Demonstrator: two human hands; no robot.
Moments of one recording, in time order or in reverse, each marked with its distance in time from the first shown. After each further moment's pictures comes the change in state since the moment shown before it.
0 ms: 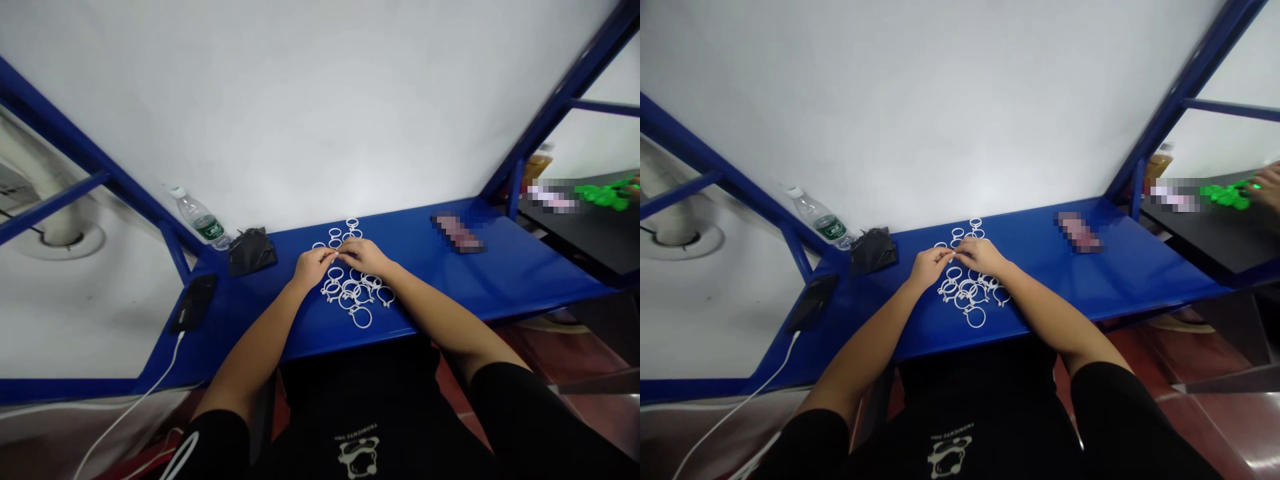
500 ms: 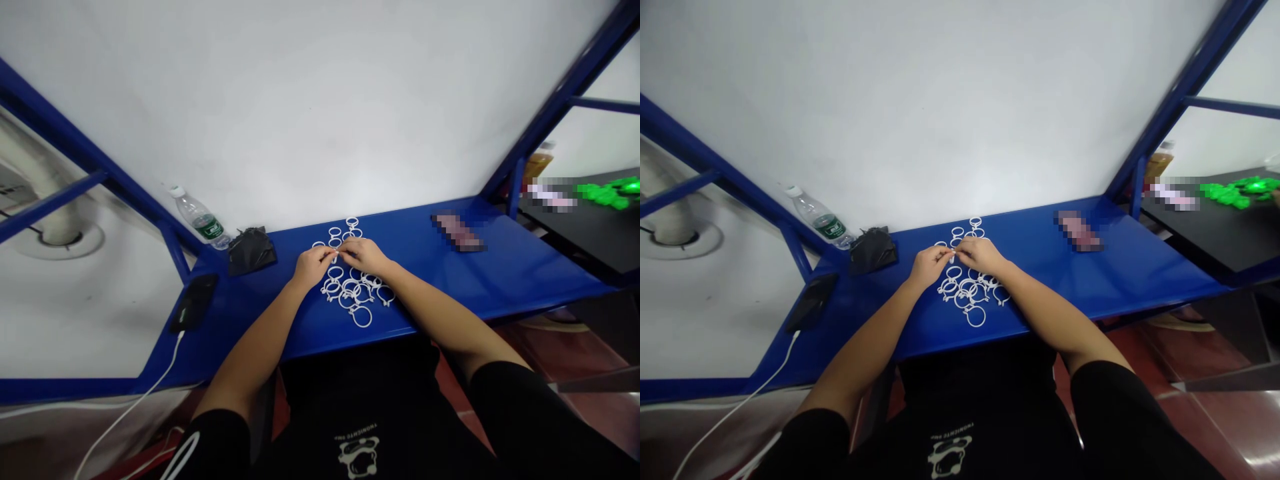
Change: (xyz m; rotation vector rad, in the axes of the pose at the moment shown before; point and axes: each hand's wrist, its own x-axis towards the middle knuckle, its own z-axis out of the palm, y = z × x) left_hand 0.001 0.004 -0.002 0.013 0.007 0.023; right_hand 0.000 0.000 0.001 -0.065 -0.006 0.030
